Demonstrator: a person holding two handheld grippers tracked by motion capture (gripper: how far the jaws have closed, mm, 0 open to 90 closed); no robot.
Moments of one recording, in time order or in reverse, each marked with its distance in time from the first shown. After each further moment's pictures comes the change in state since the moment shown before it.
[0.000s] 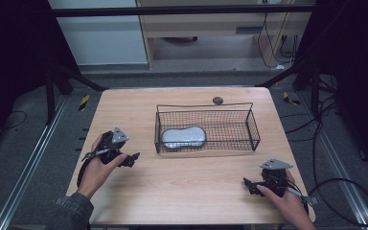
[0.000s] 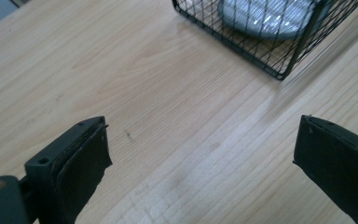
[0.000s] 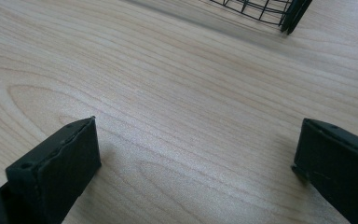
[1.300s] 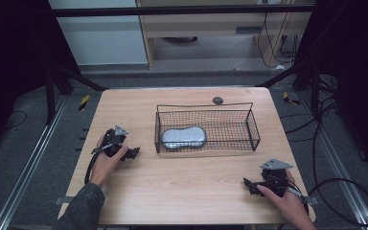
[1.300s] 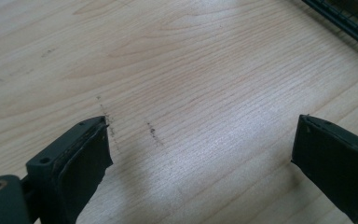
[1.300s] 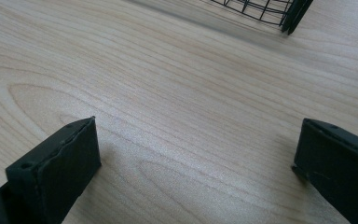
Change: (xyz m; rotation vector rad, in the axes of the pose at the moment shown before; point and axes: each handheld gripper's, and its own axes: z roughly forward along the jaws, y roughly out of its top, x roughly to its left) left arm 0.032 -0.019 0.065 0.034 0.006 -0.182; right arm 0.000 0.000 0.000 0.000 0.003 -0.003
